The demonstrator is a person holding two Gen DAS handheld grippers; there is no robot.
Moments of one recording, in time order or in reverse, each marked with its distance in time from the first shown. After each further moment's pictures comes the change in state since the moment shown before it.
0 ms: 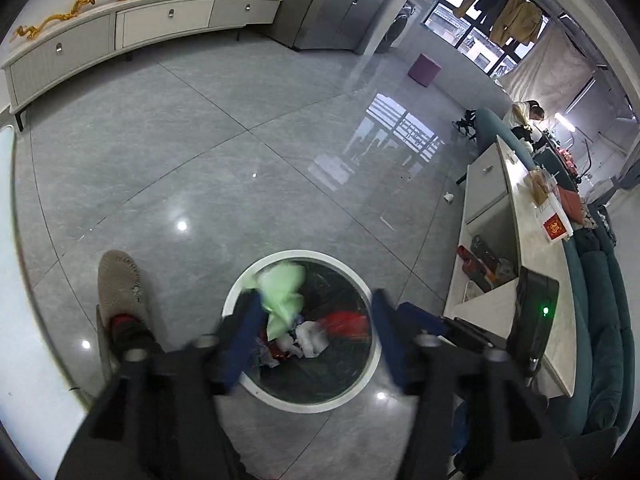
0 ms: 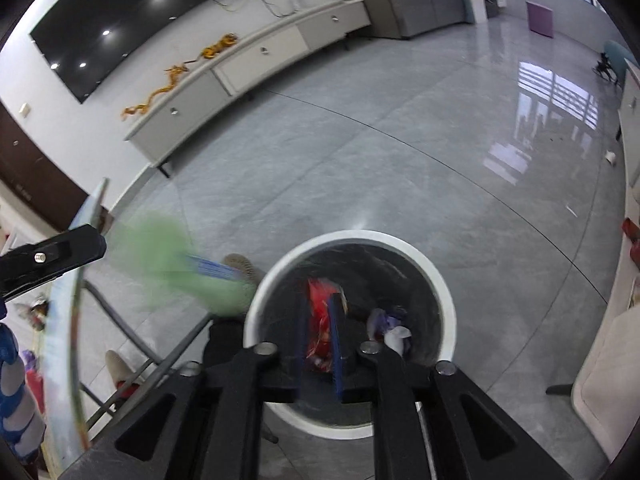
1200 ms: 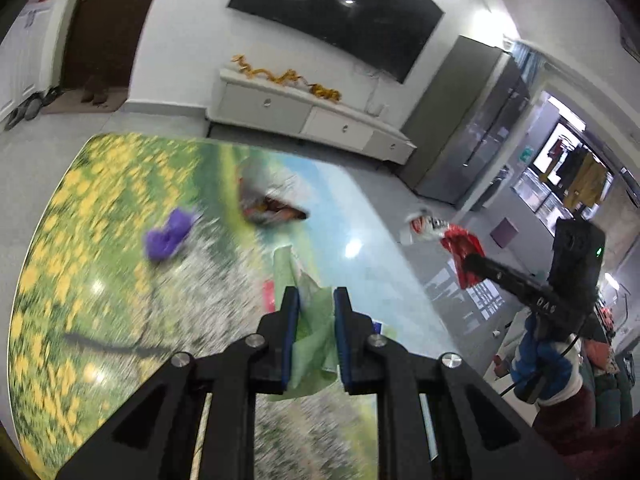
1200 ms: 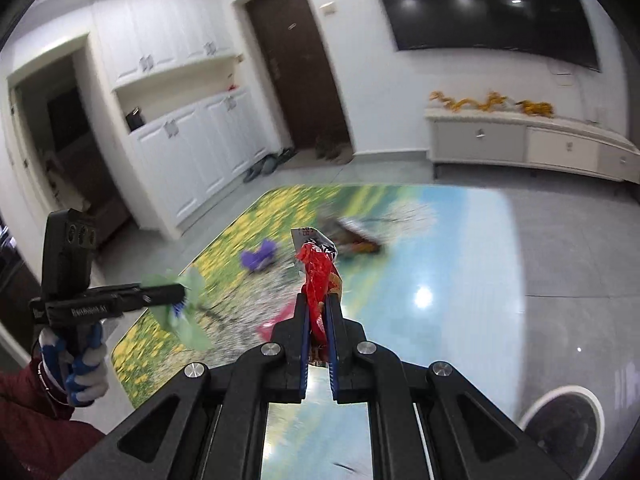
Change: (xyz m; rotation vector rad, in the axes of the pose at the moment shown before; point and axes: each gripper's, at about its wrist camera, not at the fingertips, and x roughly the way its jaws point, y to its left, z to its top) left arm -0.370 0.162 -0.283 -0.371 -0.512 0.248; right arm -0.116 0.326 -0.097 -0.766 -0.061 0.612
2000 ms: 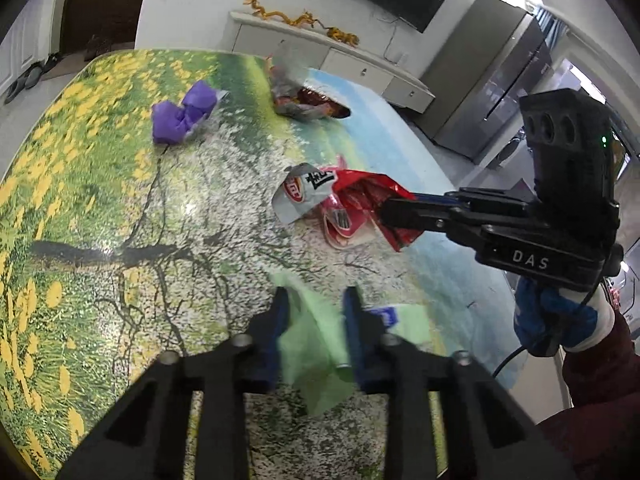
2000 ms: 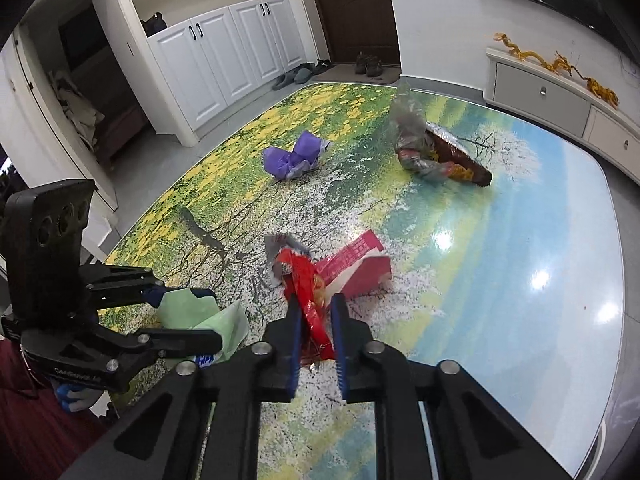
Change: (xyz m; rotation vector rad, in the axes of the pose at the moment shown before) left arm 0.048 0.040 -0.078 -0.017 0.186 0.061; right arm 0.146 0.063 -0.029 -0.172 0.351 0.113
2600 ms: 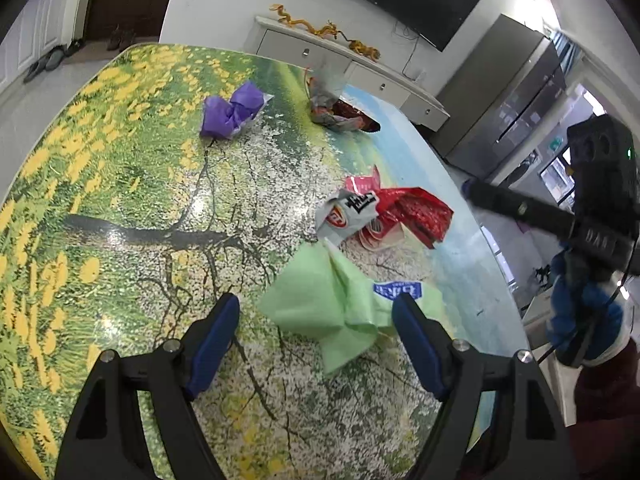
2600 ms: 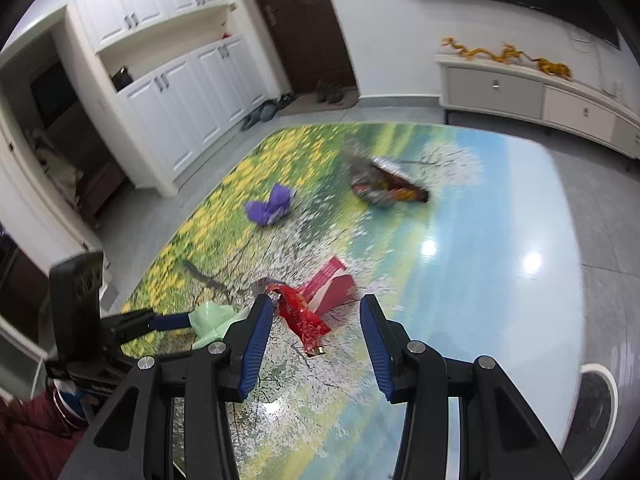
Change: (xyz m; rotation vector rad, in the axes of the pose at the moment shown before) left arm -0.013 0.028 -0.010 -0.096 -0.036 0.013; right arm -0.041 -0.005 0.008 0.134 -0.086 -0.040
